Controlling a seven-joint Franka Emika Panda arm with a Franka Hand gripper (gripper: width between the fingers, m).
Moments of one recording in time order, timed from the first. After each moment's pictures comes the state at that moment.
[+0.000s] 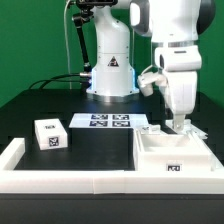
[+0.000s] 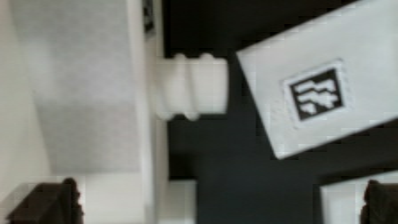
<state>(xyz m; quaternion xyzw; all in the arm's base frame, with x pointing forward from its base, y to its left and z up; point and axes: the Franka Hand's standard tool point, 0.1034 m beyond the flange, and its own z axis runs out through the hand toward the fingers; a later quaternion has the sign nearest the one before) 0.484 0.112 0.069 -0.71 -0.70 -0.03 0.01</state>
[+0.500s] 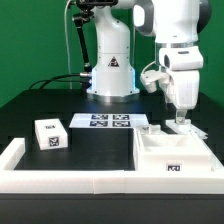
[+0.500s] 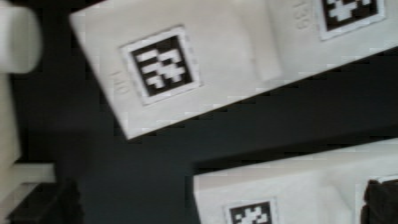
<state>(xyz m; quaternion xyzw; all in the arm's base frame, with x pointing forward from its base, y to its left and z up) 0.429 0.123 0.051 -0.69 -0.72 -0.01 0.03</state>
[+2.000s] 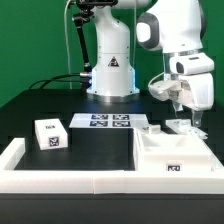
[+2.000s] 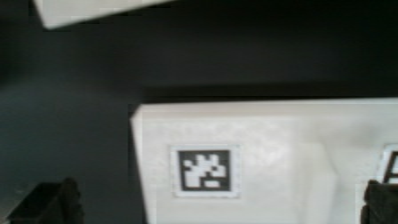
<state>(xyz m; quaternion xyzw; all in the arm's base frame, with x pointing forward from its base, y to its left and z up) 0.391 0.168 0.026 -0.63 -0.77 -0.08 0.02</state>
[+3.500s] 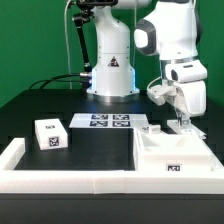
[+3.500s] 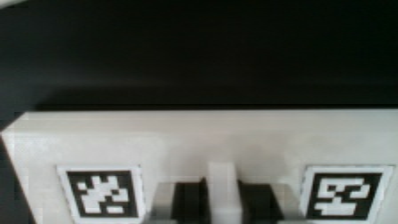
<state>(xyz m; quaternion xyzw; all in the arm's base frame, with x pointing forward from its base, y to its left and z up) 0.374 0.161 0.013 -0.65 -0.75 -0.07 0.03</state>
